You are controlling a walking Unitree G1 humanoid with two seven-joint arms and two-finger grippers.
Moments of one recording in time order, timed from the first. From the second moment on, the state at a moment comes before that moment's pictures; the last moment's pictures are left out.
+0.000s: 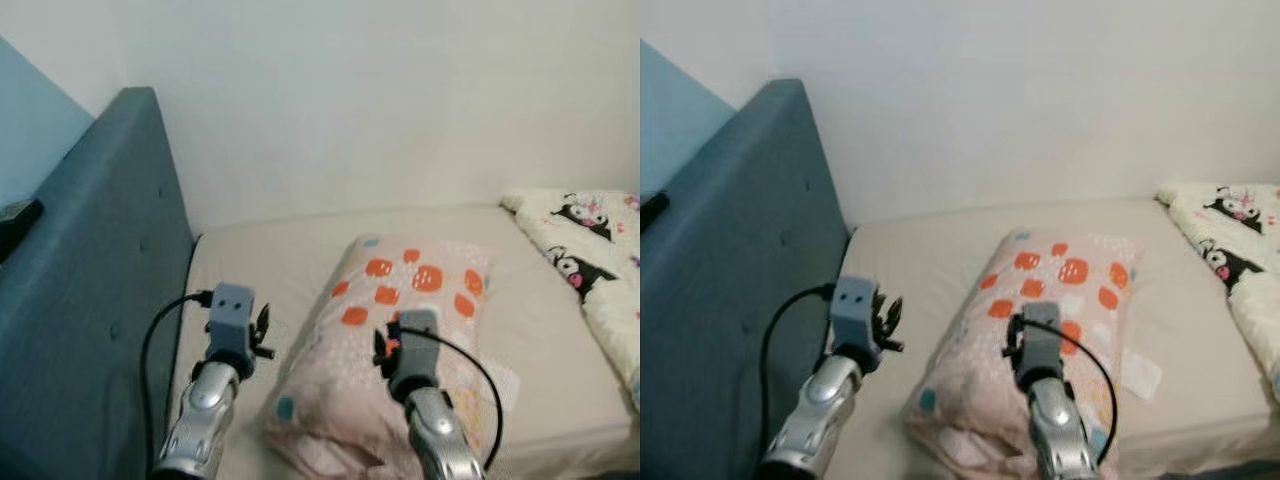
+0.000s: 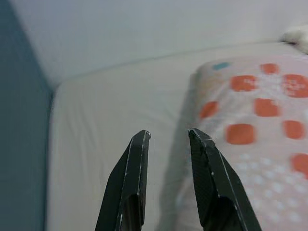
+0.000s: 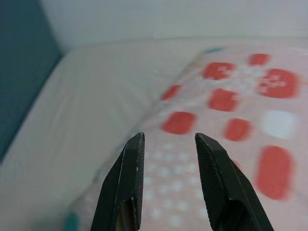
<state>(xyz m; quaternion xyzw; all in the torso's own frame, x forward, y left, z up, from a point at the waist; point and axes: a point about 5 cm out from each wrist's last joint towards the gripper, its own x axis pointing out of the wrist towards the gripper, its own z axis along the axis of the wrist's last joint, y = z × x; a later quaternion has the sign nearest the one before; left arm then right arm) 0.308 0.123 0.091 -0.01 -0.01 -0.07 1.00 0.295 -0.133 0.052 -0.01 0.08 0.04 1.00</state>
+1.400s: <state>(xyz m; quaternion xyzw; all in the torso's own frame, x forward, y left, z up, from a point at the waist) 0.306 0.119 0.089 0.00 -0.01 -0.07 1.00 0.296 -0.142 0.051 -0.02 0.08 0.03 1.00</state>
